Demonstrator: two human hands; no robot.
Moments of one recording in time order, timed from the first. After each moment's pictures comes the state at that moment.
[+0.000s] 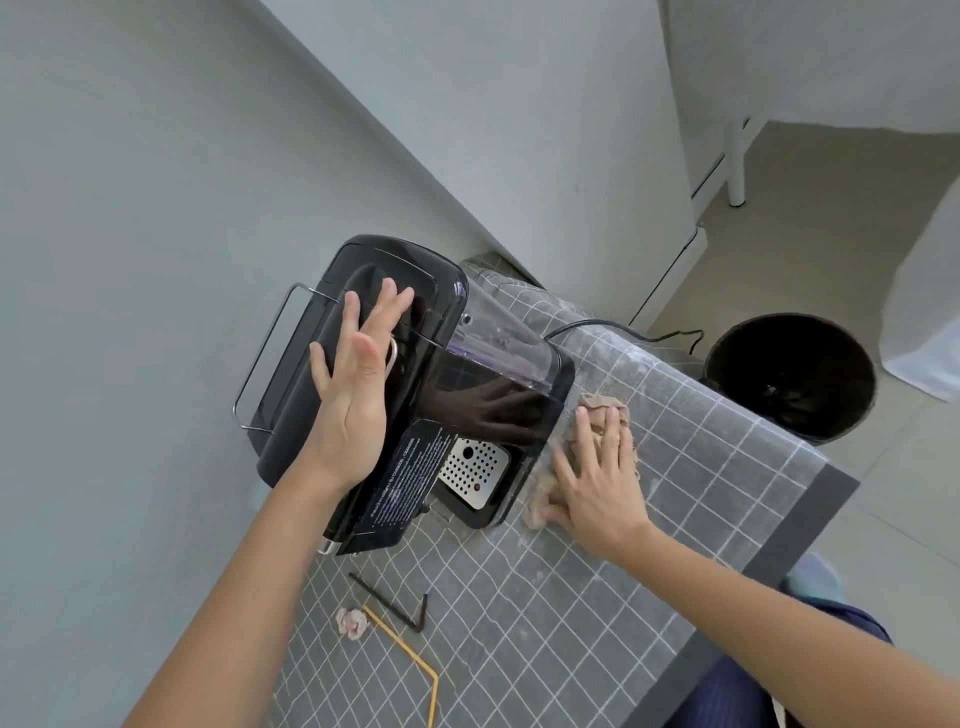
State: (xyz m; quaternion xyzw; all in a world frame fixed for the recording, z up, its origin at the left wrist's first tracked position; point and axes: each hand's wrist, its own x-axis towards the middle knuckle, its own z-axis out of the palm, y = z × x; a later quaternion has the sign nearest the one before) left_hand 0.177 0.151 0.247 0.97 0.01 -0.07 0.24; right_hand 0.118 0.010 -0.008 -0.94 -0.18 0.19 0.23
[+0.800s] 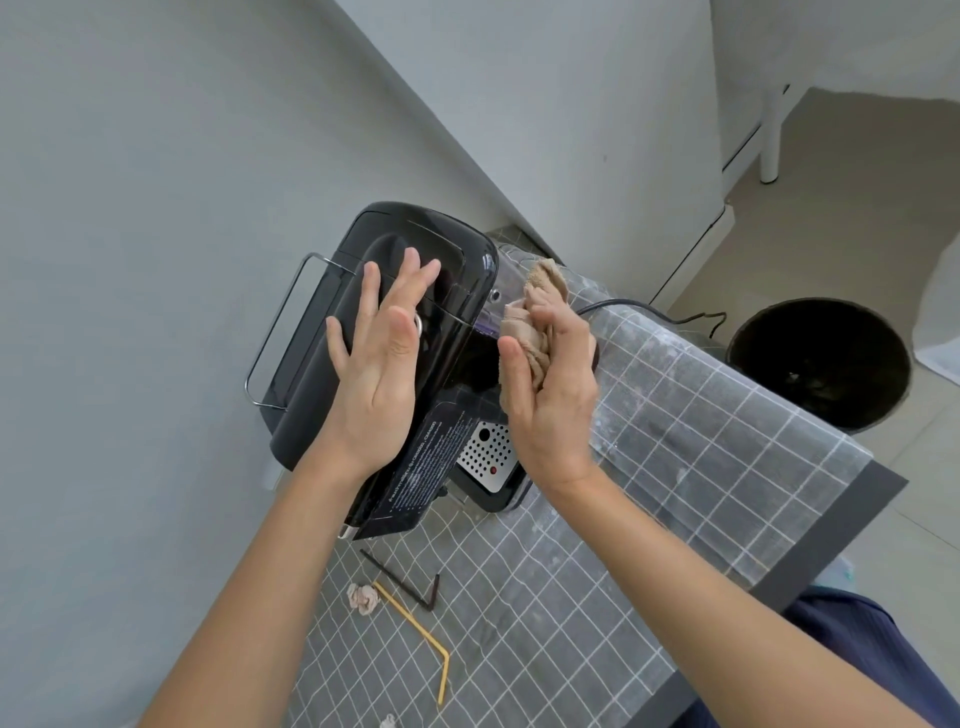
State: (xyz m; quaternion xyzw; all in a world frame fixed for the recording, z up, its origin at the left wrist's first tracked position) left_hand 0.179 0.150 0.247 0.98 0.01 -0.06 0.21; right_hand 0.174 0.054 0.124 -0.65 0.06 -0.17 0.74
